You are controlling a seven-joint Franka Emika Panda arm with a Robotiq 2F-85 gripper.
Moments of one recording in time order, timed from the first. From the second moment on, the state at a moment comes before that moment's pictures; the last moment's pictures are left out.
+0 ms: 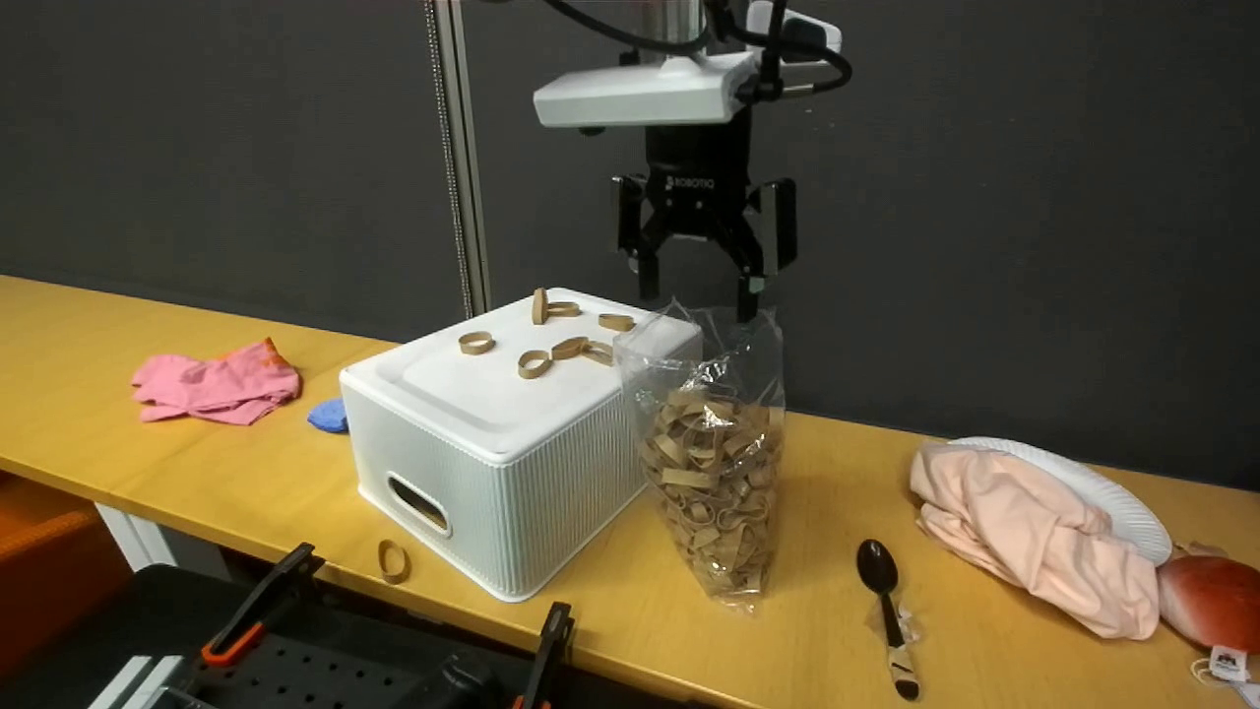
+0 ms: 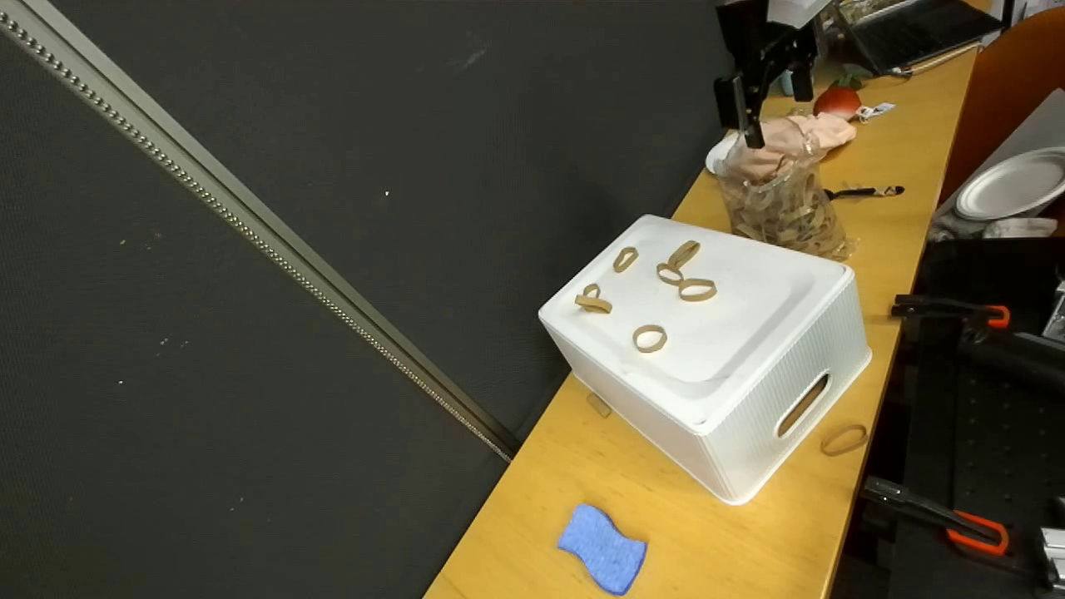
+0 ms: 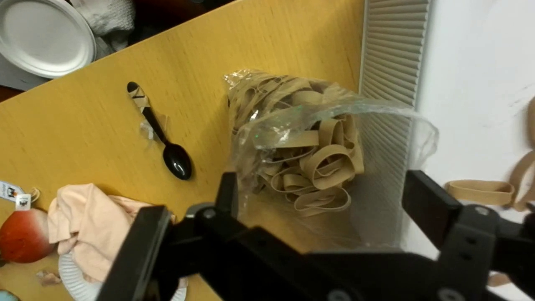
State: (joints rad) arm -0.17 -0.02 -0.18 -2.22 -0.10 2.23 0.08
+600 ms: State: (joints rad) arm -0.07 -0.08 -0.06 -2.21 -0.09 2.24 0.14
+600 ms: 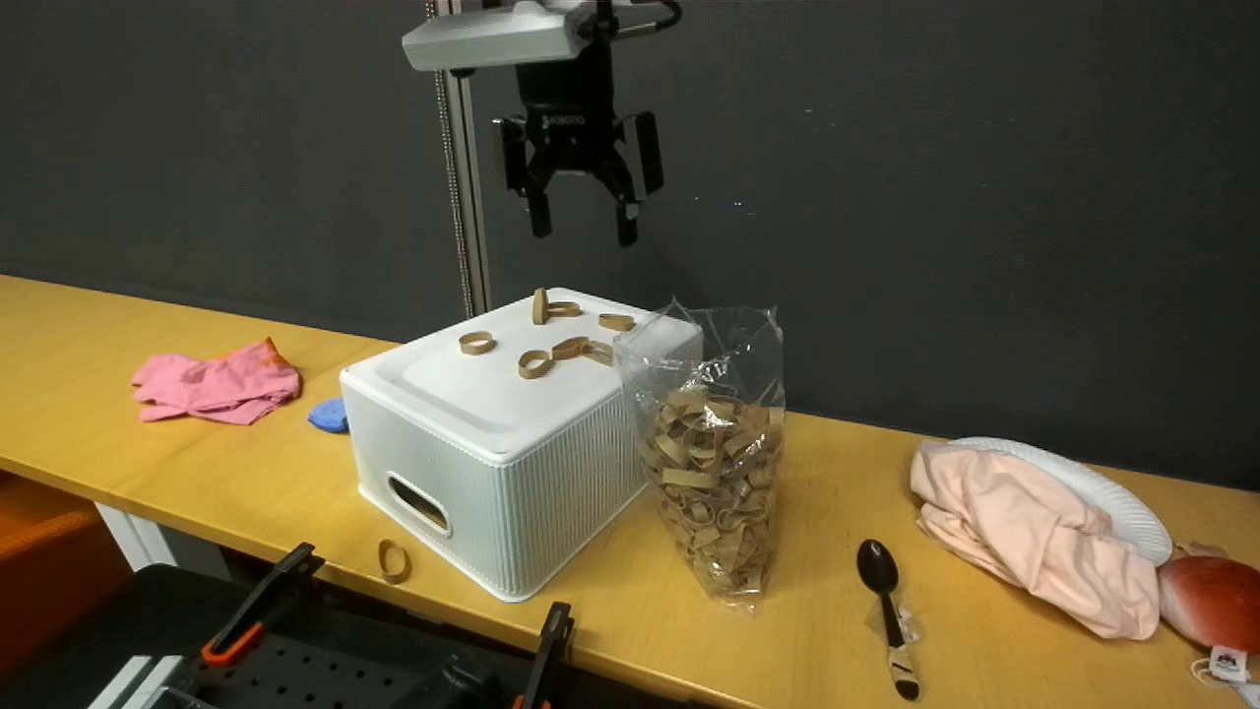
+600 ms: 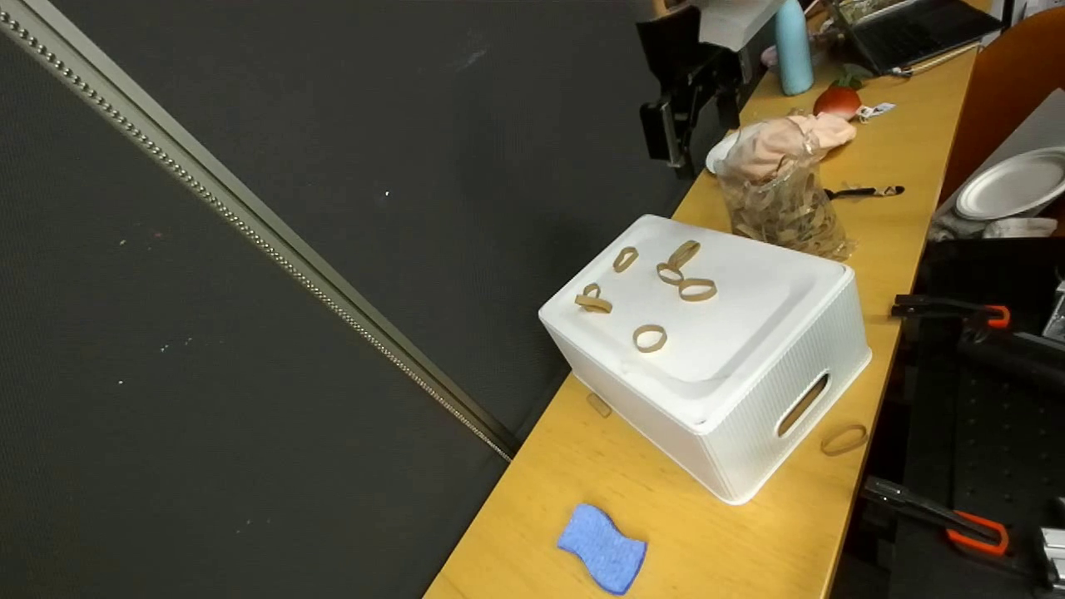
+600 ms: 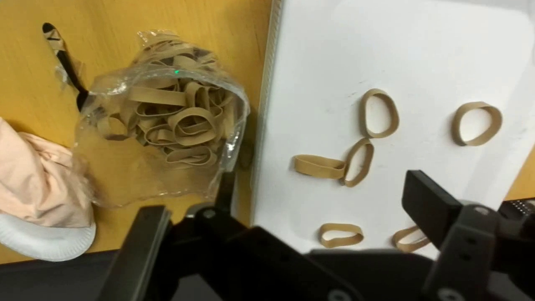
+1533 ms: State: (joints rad) arm -0.02 0.26 -0.01 -2.07 0.02 2.38 0.05
